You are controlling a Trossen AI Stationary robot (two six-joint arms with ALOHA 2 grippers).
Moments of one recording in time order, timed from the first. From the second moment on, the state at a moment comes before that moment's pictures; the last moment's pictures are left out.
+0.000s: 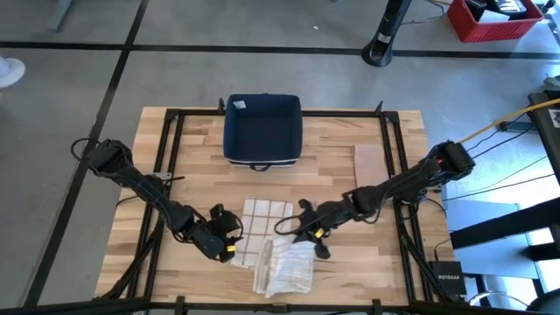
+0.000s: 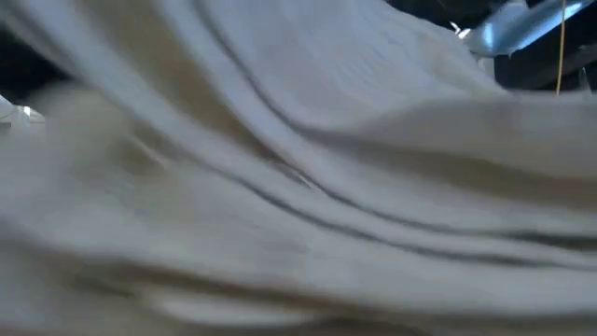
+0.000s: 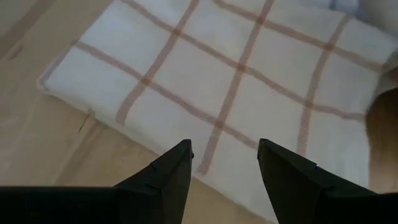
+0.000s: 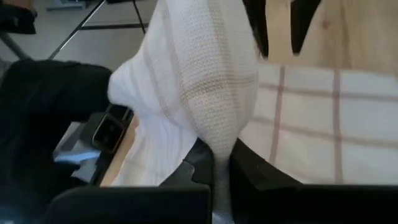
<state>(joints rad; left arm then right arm) -0.65 1.53 0.74 -0.19 -0.53 -0.88 0.38 1.54 0.89 0.10 -0.07 0.26</state>
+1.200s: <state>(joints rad) -0.68 1.53 0.74 -0.27 -0.33 -0.96 0.10 1.96 1.28 -0.14 0.02 0.36</state>
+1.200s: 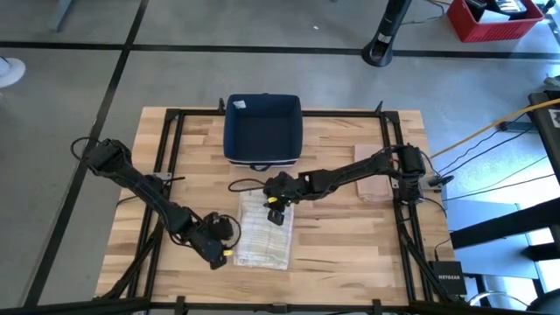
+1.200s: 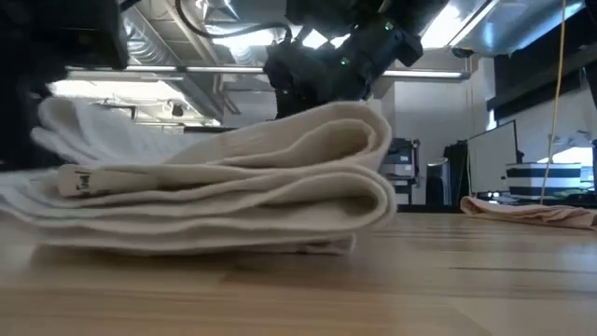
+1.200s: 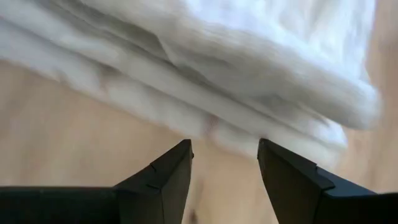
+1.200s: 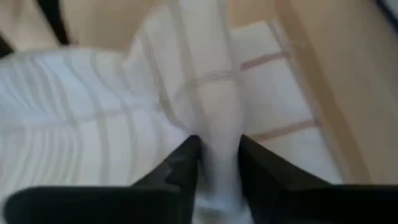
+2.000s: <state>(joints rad) -0.54 1.54 0.69 -0.12 -0.61 -0.73 0.26 1.97 1.21 -0.10 0.22 0.24</state>
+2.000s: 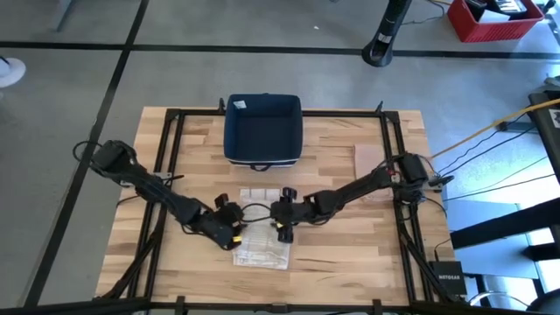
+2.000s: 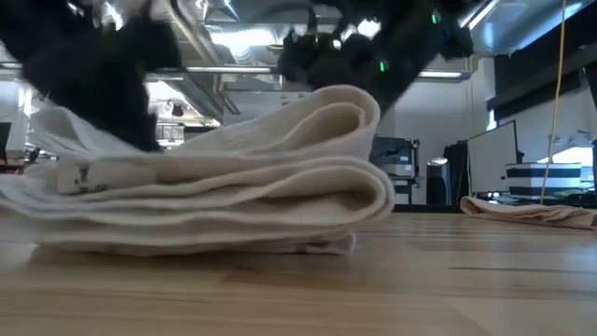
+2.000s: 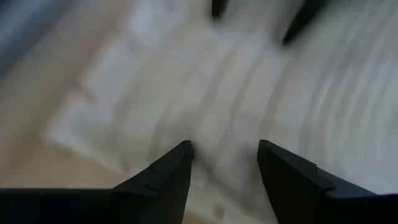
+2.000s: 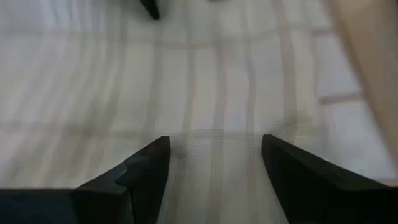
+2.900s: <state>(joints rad) -0.49 1.45 0.67 -0.15 -0.56 -0.57 0.14 1.52 1.18 -0.95 0.52 0.31</state>
